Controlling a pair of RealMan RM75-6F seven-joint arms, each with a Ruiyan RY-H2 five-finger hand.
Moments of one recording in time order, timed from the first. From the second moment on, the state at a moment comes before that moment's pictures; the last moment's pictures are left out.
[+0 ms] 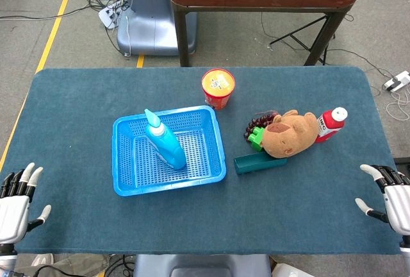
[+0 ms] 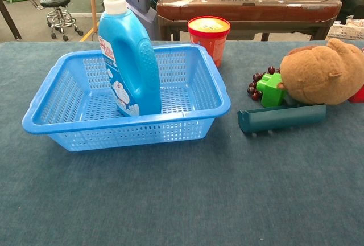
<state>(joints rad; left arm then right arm) -0.03 -1.12 -0.03 -1.75 1.47 1.52 0.28 0.01 -1.07 0.04 -1.57 -1.56 1.55 0.07</state>
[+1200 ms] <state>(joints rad) -0.25 -1.11 -0.11 -1.62 1.53 1.30 -0.17 0.02 -0.99 0.05 -1.64 -1.58 1.56 0.03</state>
